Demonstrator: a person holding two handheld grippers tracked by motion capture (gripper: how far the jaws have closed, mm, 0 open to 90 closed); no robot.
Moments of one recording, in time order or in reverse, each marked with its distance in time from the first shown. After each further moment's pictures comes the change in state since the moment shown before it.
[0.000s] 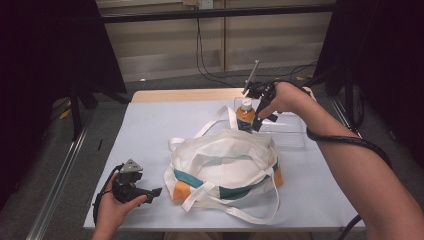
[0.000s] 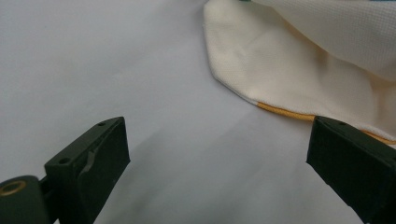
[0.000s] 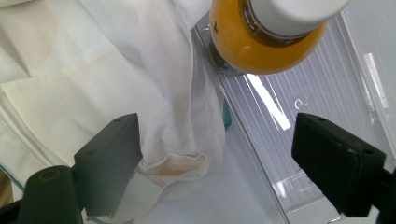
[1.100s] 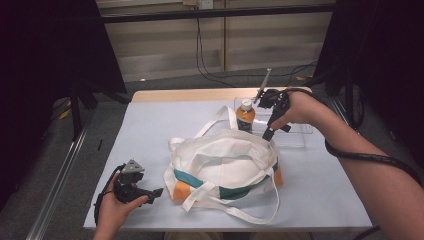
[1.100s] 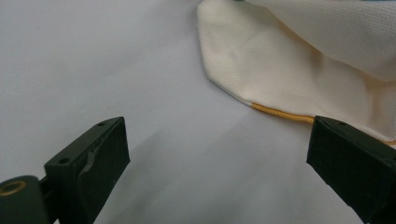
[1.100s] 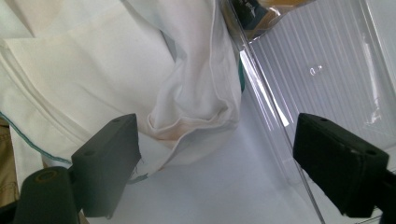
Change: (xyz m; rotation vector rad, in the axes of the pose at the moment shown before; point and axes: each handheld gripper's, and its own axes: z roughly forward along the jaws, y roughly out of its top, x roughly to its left) left arm -0.003 0.002 0.000 0.024 -0.008 0.016; right arm 0.016 -0.040 -0.006 0.001 -0.014 -0.026
